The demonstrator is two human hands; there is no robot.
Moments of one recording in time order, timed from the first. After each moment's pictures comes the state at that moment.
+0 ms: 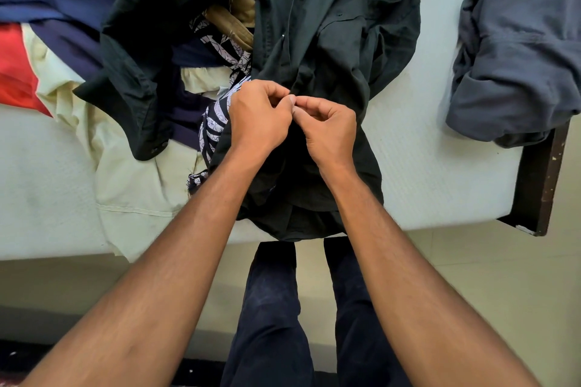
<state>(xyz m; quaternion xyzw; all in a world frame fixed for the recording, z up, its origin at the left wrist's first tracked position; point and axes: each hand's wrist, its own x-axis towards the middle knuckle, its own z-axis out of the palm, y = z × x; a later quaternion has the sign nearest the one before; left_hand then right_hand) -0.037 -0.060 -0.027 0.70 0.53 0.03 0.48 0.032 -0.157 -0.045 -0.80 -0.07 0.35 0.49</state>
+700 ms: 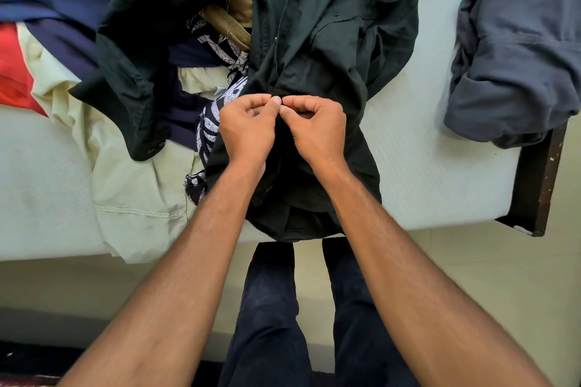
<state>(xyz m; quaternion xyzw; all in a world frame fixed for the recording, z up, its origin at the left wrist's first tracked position) -0.044 -0.077 -0.033 0.46 0.65 0.14 0.60 0.031 -0.146 -0.044 -0.84 -0.12 0.34 0.41</state>
